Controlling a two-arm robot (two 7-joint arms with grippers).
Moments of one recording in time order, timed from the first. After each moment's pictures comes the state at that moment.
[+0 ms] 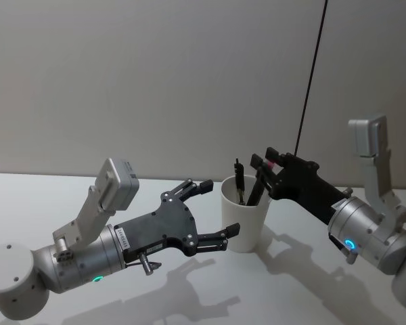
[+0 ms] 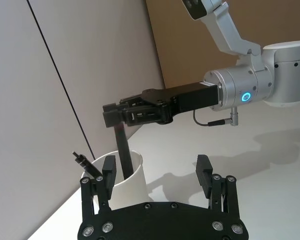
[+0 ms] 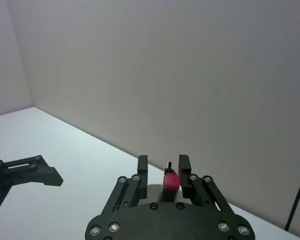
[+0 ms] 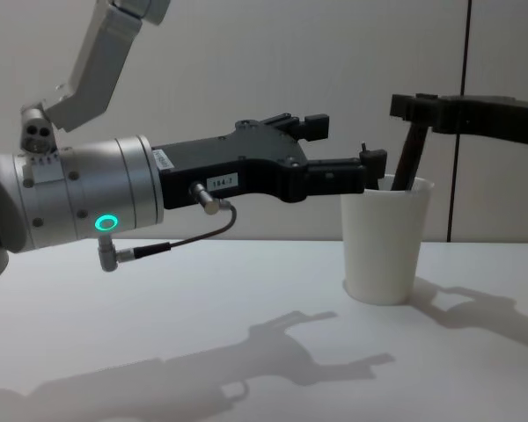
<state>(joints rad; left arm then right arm) -0.56 0.37 0.58 -1.33 -0.46 -0.21 -0.73 0.47 0.42 -0.40 -1.44 0.55 0.10 0.34</state>
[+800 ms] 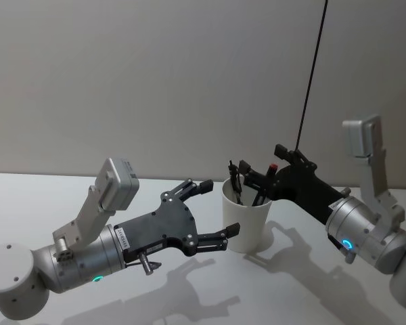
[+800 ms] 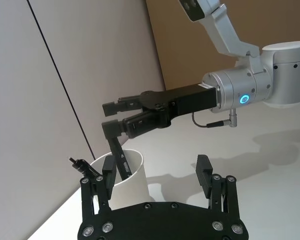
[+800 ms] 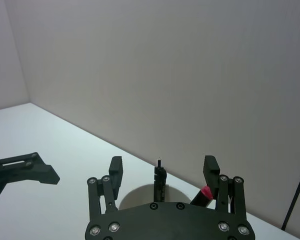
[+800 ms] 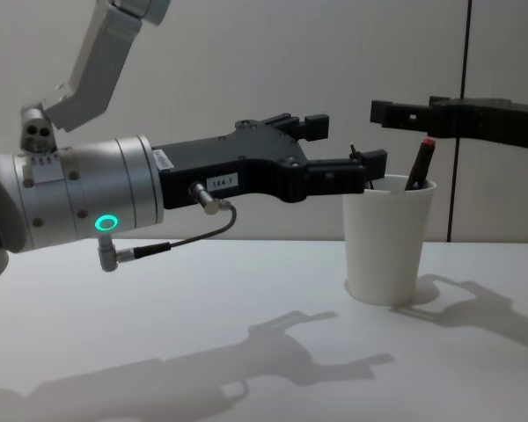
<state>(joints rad) -0.56 0.37 0.58 -1.33 -0.46 -0.21 -0.73 0.47 0.42 -0.41 -1.43 0.53 0.10 0.33</state>
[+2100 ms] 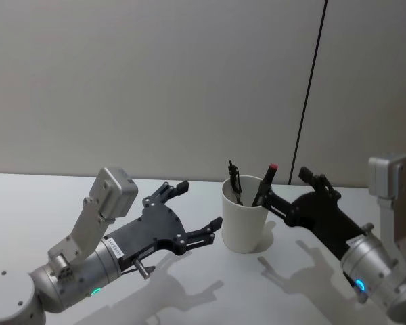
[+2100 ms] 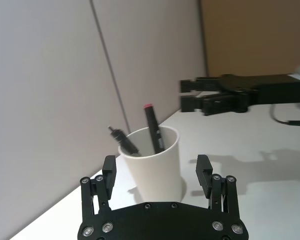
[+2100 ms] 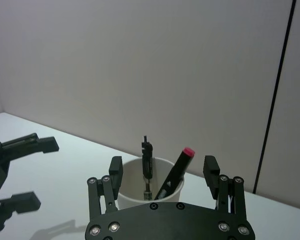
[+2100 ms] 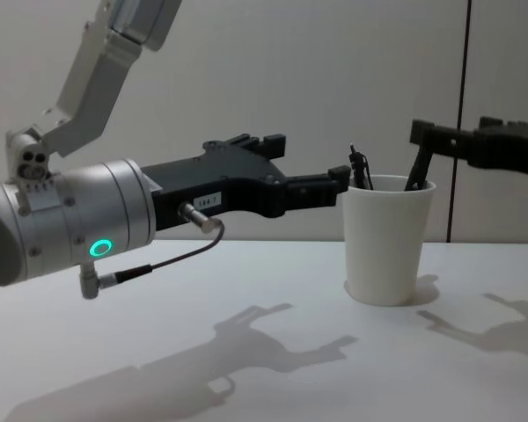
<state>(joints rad) -0.45 0.37 0.54 -1.42 -0.37 -0.14 -0.49 0.25 0.39 -0.30 -1.60 0.45 0.05 0.22</state>
